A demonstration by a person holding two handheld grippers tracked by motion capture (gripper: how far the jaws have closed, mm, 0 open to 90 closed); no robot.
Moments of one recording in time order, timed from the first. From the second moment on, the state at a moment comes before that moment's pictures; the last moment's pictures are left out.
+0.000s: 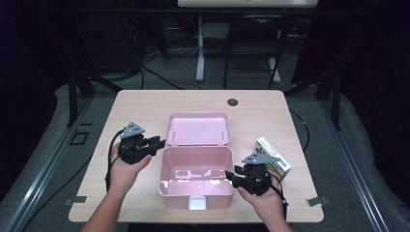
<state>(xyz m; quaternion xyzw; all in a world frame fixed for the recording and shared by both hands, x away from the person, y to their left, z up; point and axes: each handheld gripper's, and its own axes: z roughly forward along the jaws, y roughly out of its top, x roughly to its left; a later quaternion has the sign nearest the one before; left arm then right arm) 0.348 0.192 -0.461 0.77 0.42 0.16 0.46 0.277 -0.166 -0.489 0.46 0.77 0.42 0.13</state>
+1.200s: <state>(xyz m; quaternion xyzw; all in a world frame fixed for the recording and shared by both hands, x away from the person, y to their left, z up) 0.351 0.183 -0.480 0.78 0.40 0.15 0.44 0.274 -0.165 -0.489 0.46 0.77 0.42 0.13</state>
